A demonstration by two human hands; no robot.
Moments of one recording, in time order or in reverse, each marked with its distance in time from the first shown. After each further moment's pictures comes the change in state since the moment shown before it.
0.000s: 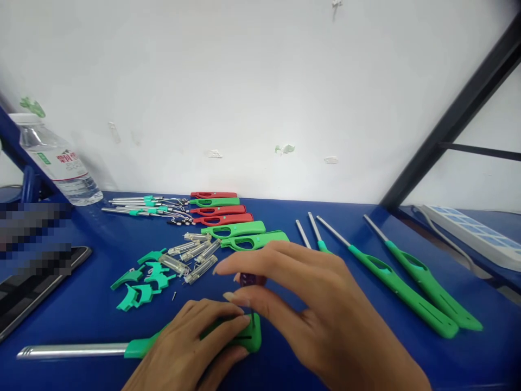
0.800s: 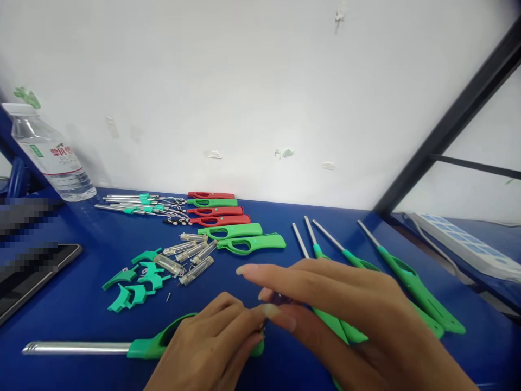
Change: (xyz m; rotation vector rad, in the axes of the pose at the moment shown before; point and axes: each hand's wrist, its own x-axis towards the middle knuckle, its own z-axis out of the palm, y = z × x) left_hand 0.024 0.026 0.013 -0.230 0.049 -0.051; right_hand -0.020 -0.015 -0.023 -0.209 0.076 0.101
